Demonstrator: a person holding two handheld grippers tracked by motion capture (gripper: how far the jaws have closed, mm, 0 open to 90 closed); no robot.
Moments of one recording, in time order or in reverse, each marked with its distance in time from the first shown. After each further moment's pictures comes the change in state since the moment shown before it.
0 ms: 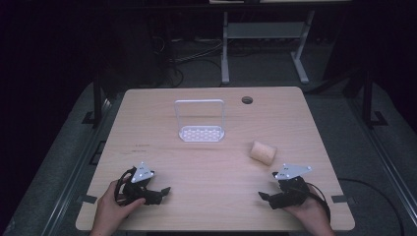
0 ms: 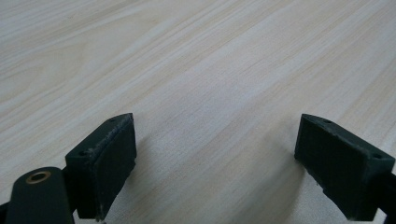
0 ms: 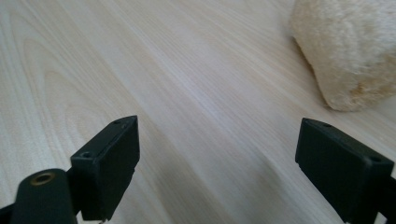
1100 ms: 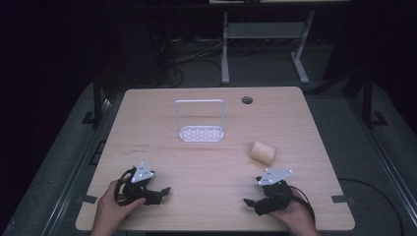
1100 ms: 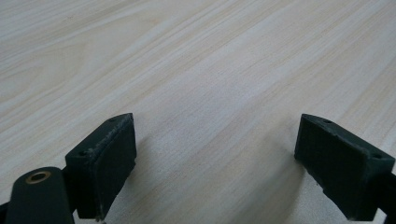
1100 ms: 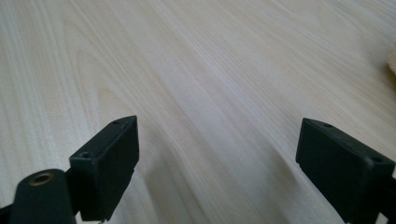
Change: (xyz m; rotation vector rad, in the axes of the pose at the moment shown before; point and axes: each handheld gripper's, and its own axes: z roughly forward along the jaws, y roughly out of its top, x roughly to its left) left arm 0.000 0.000 0.000 0.001 0.000 0.001; right arm 0.031 0.014 0.024 0.002 0.090 -0.058
